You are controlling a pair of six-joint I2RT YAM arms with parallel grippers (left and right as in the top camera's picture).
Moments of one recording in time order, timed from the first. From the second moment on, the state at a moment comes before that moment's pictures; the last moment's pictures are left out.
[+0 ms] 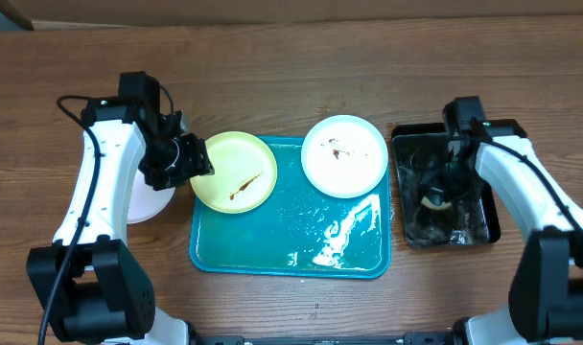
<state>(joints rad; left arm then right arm) 0.08 1.72 1.42 -1.23 0.24 -0.17 0.05 1.69 1.15 -1.00 0.02 0.44</state>
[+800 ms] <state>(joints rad) 0.07 1.90 1.42 -1.04 0.08 -0.05 0.05 1.62 1.15 -1.04 0.01 0.41</state>
